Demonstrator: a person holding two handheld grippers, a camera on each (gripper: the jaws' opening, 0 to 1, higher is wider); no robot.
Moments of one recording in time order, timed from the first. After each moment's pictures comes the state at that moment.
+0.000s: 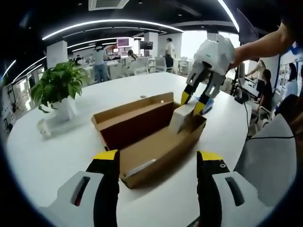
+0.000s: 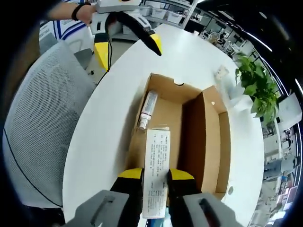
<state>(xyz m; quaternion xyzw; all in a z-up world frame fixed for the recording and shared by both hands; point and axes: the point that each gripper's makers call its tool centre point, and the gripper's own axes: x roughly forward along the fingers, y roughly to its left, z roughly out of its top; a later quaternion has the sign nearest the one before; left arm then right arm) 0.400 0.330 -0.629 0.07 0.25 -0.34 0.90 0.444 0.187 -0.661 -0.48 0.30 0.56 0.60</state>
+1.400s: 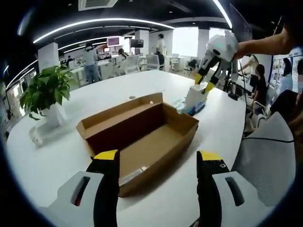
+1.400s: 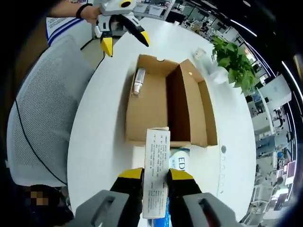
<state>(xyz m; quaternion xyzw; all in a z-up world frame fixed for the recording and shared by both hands) 0.403 0.298 -0.630 0.09 0.25 -0.38 0.89 0.454 0.048 -0.638 -0.48 0.35 0.48 0.65</state>
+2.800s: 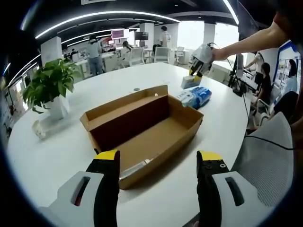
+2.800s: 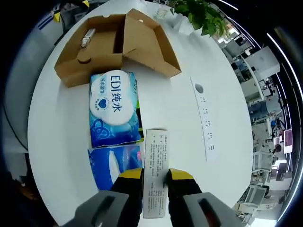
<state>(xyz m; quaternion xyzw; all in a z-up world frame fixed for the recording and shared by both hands) 0.403 0.309 -0.637 0.10 0.29 -0.35 0.88 0.564 -0.101 -0.698 -0.48 0.42 0.38 0.67</state>
